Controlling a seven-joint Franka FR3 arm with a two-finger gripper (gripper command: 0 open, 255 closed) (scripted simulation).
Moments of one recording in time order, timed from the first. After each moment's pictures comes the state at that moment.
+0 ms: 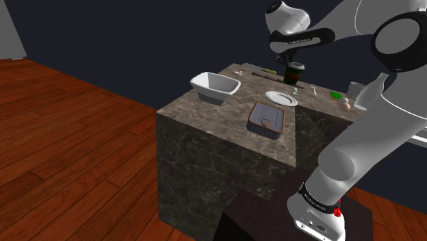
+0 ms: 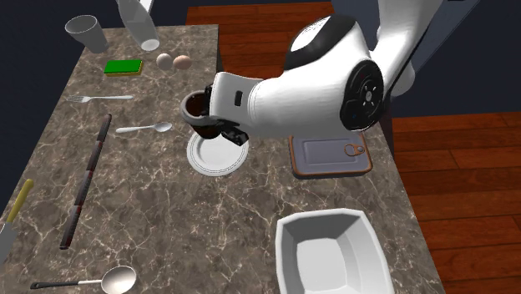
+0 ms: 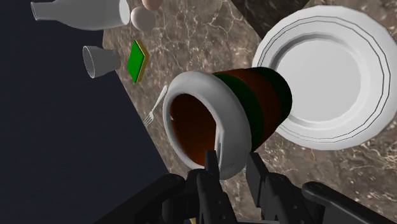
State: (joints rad) arm -0.35 -0.11 -0.16 -1.91 -0.90 1.87 0.29
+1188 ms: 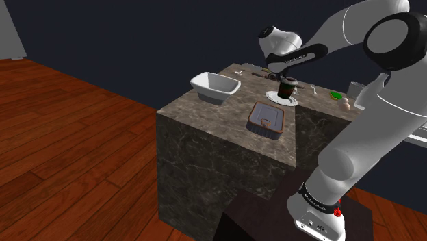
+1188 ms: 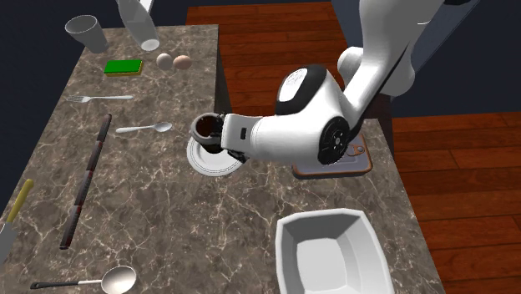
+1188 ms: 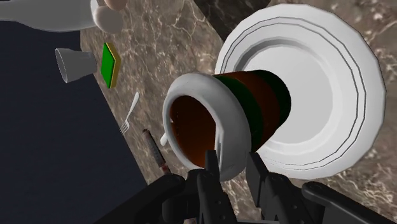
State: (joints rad) arm -0.36 -0.07 -0.17 -2.08 -0.96 2.01 0.45
